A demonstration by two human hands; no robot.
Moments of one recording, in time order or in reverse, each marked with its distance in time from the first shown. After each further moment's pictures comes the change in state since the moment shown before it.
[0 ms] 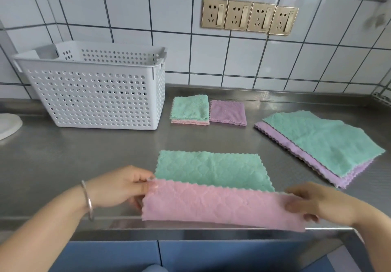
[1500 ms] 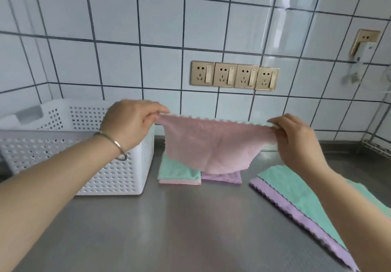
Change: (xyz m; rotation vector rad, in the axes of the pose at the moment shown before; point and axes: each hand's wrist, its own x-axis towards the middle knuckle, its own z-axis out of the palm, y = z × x) left_hand 0.105 0.146 -0.140 0.797 1.032 0.511; right_hand 0.096 -0.095 -0.154 -0.342 1.301 -0.467
